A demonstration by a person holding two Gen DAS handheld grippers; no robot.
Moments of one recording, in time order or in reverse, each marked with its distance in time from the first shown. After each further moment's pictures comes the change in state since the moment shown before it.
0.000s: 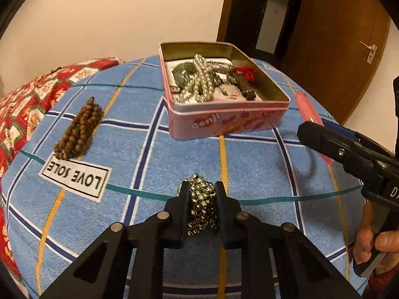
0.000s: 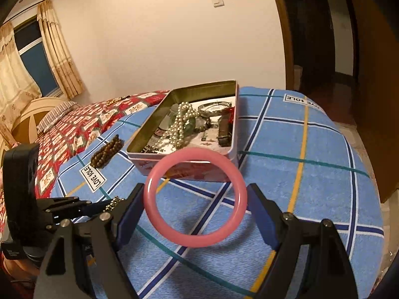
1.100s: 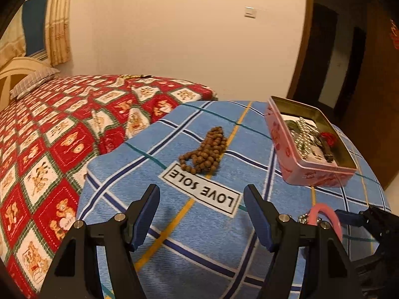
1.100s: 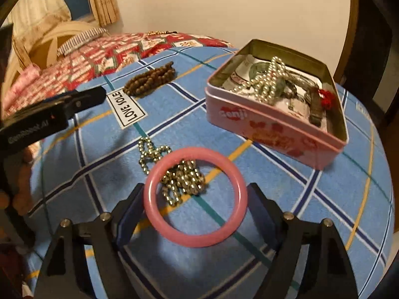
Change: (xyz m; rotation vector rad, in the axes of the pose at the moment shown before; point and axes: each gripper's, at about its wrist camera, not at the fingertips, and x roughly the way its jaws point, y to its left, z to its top) left arm -0.055 0.086 -0.011 -0.253 -0.213 0.301; right arm 0.057 0.080 -0.027 -0.318 0.281 0.073
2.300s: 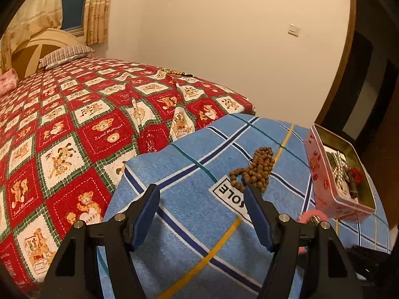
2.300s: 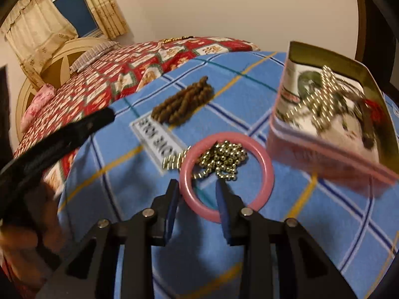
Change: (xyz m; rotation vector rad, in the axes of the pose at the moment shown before) left arm 0.006 0.053 0.007 -0.205 -0.024 0.115; right arm 0.023 0.032 0.032 0.074 -0.001 0.158
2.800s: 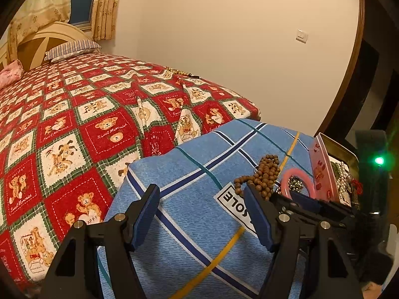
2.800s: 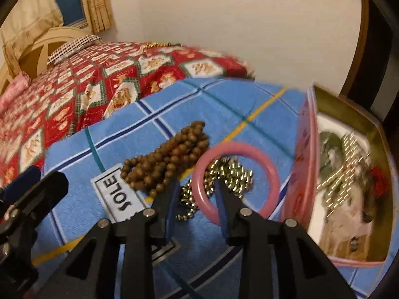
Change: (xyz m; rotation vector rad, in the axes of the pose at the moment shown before) left arm 0.008 0.008 0.006 -0.060 -0.010 0.007; right arm 0.059 0.015 0.073 -0.048 -0.020 -0.171
